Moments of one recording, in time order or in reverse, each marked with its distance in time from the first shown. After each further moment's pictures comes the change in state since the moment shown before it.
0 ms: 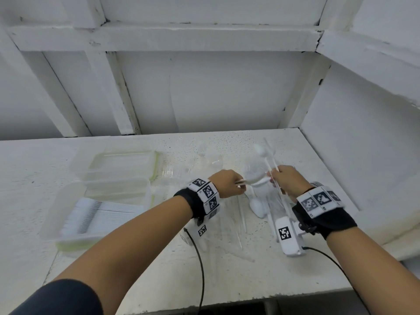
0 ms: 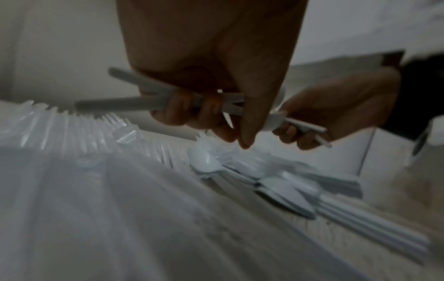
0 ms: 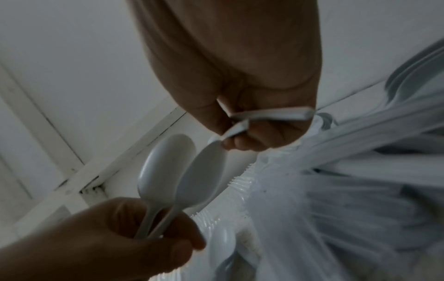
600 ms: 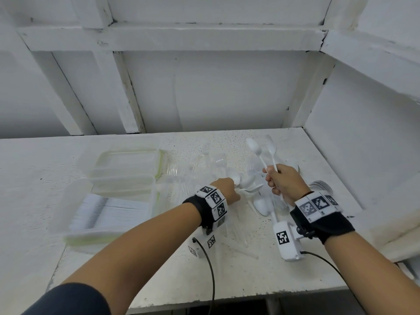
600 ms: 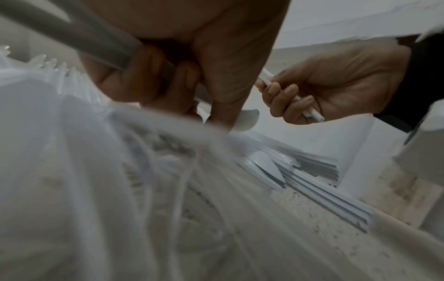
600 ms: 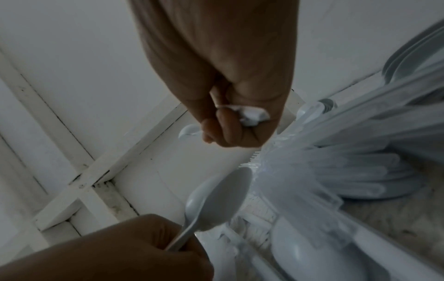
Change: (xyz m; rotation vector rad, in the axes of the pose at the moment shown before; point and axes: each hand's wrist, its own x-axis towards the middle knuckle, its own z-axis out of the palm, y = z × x) left_hand -0.005 -0.007 0.023 0.078 -0.028 -0.282; right_hand -0.015 0.000 0.017 0.265 0.011 -0.070
